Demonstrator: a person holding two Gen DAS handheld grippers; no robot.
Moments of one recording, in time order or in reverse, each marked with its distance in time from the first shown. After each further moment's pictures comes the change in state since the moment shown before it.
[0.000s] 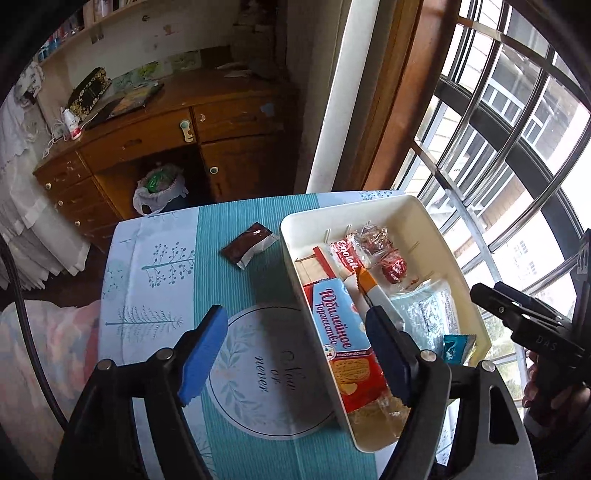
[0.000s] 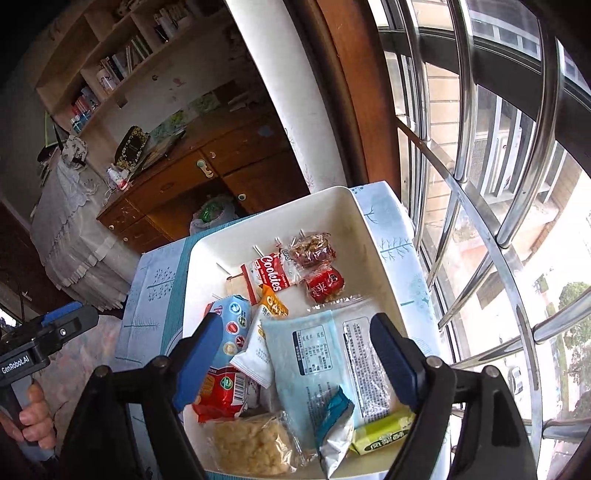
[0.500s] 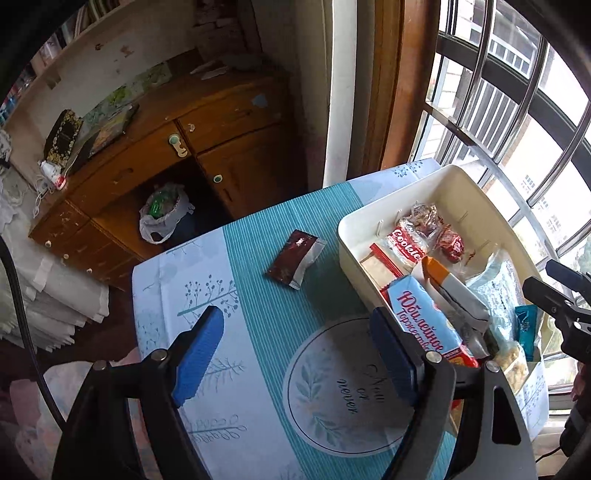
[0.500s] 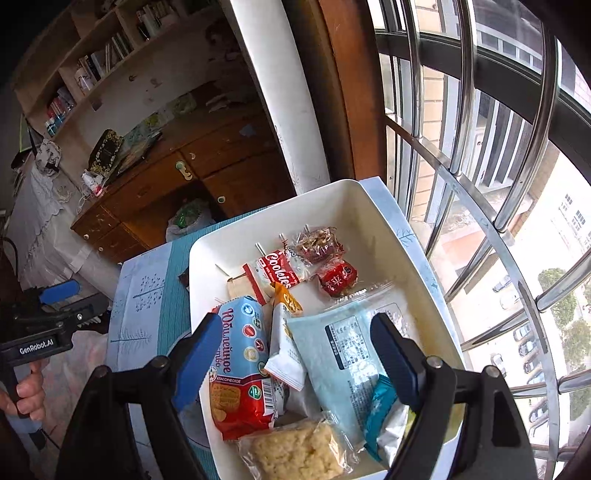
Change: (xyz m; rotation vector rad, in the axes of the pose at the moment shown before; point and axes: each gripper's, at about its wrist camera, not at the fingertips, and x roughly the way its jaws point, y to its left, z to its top) left arm 0.054 0.050 0.044 0.240 0.061 0.066; right arm 0.017 0.054 -0.010 0.040 -0.018 -0.141
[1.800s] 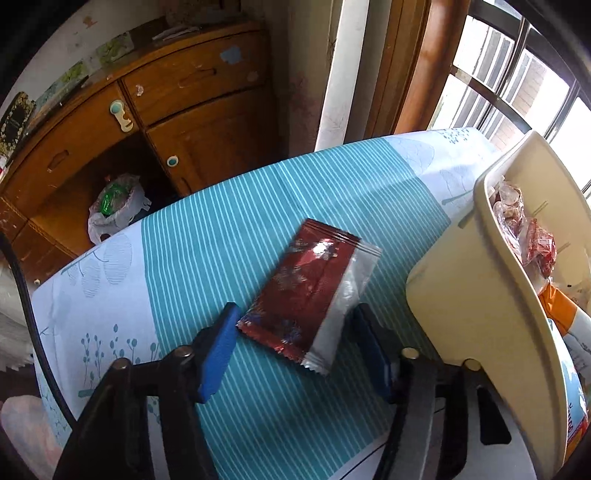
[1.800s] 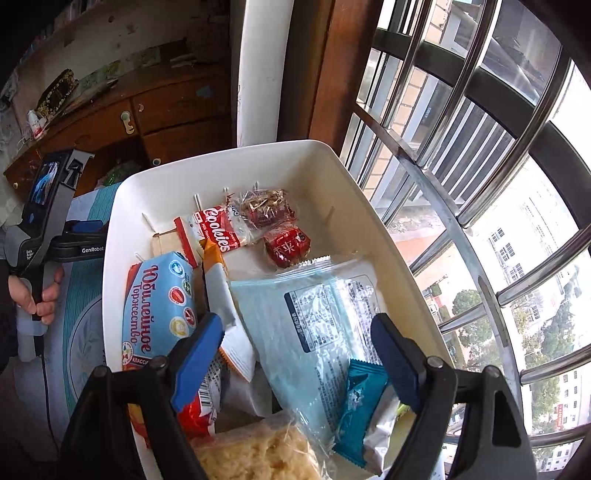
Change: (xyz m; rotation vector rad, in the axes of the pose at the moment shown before) left arm 0.212 0.022 0.009 0.006 -0.001 -0.133; right arm 0.046 0.021 -0.035 -0.133 0.032 -0.347
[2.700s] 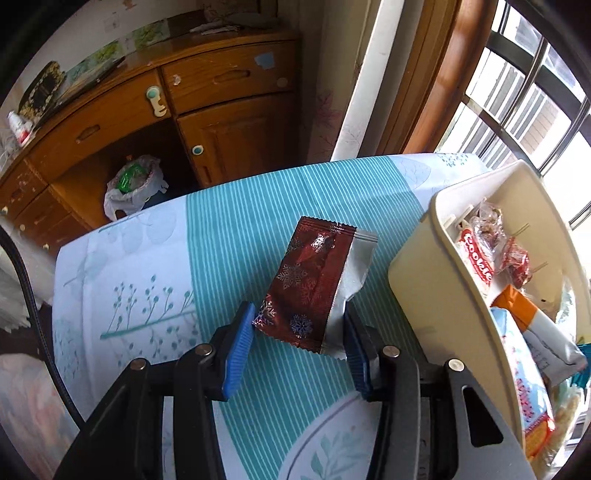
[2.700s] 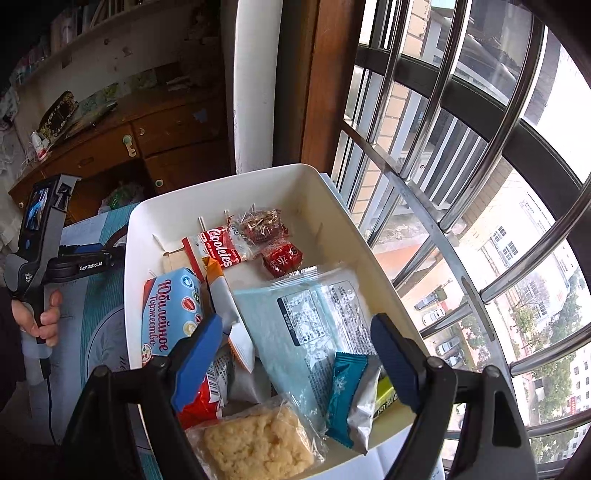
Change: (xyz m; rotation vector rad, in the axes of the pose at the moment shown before) left arm -0.060 0.006 -0.021 -0.142 -0.005 0.013; right arm -0.035 -0.012 -0.001 0.042 -0.059 0.019
